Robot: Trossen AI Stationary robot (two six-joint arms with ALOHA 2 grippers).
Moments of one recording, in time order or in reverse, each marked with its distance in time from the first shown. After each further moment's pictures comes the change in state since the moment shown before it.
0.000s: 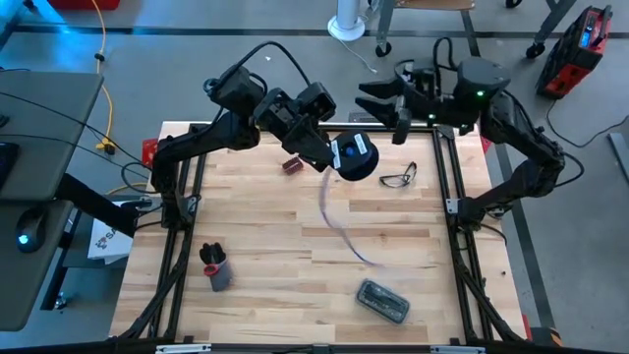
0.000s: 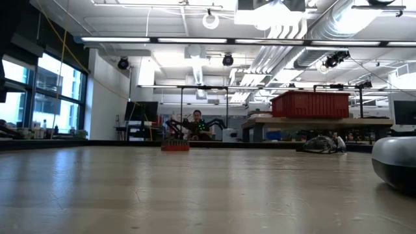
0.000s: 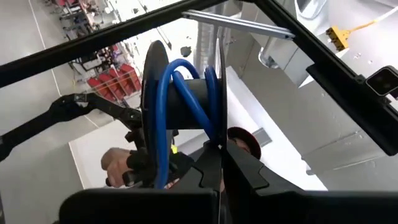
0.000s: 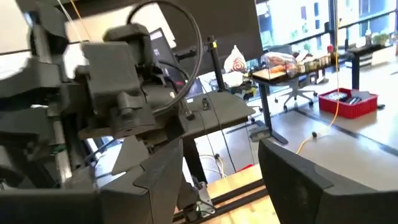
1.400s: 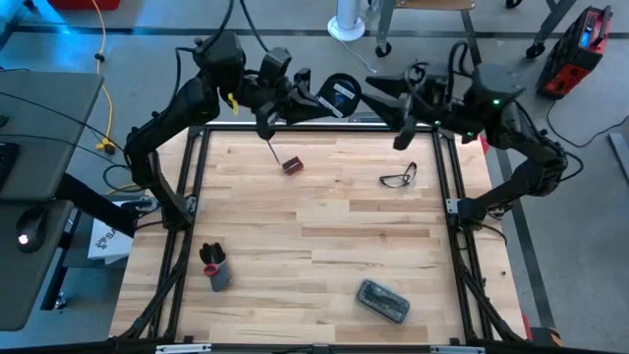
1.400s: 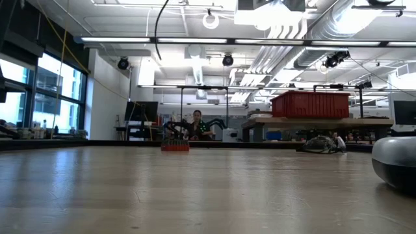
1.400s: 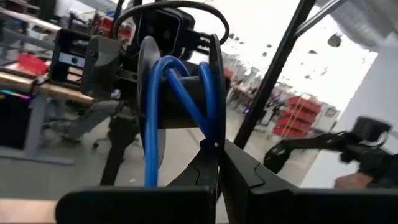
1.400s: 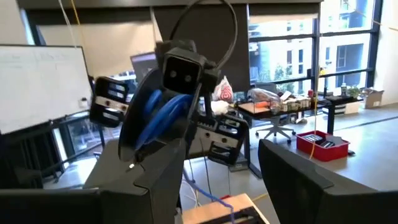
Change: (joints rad) left arm 0.169 -0.147 0.001 -0.680 -0.264 1.271; right arm 0.104 -0.007 0.002 0.097 0.149 -0.192
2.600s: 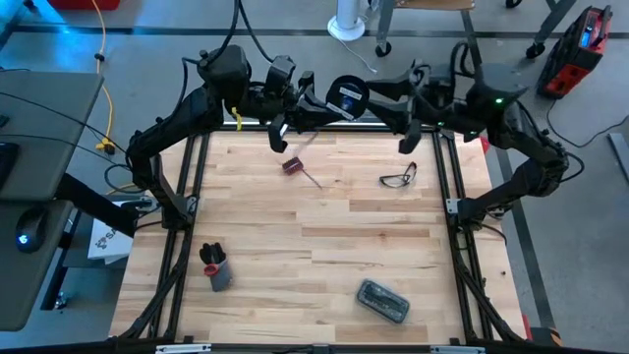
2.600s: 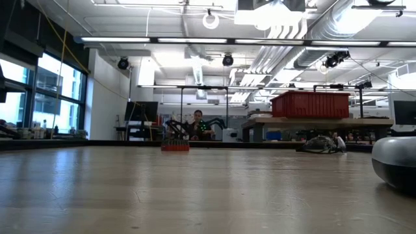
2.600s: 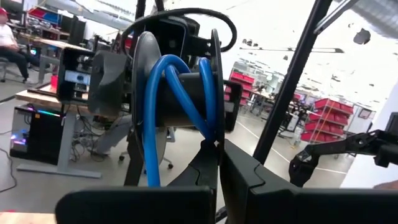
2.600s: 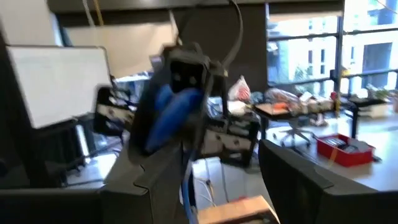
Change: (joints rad) left arm -0.087 0.002 -0.002 0.022 -0.181 0.093; right arm -0.015 -0.014 -0.003 0.000 -0.088 0.009
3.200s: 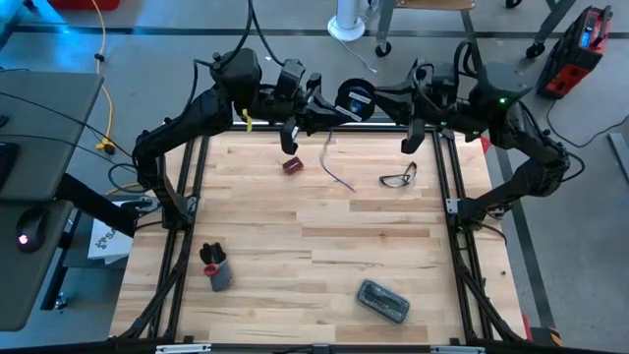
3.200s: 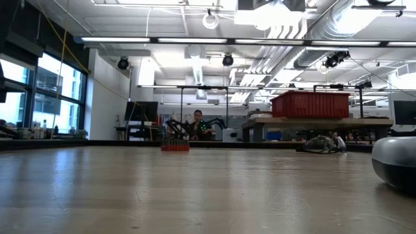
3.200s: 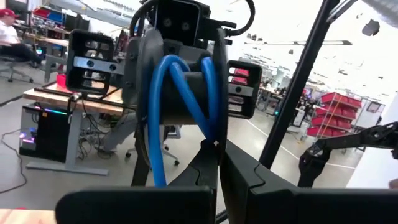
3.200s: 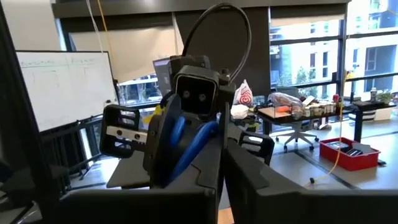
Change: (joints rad) left arm -0.002 0.035 0.001 0.012 -0.010 0.032; right arm 0.000 -0.003 0.001 0.011 -0.009 0.003
